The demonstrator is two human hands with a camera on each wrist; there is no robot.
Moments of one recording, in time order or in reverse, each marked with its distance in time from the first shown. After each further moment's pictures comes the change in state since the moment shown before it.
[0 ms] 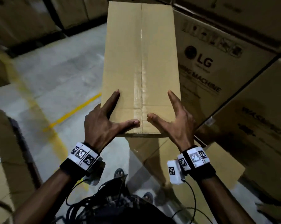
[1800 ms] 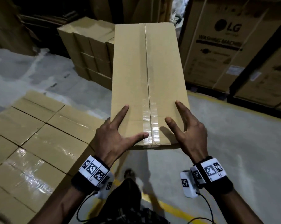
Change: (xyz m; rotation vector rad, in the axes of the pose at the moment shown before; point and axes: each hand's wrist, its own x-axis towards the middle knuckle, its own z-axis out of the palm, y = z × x) left_hand 0.731 -0.651 -0.411 0.273 0.692 -0.890; right_hand 0.705 -0.666 0.888 0.129 -0.789 -0.826
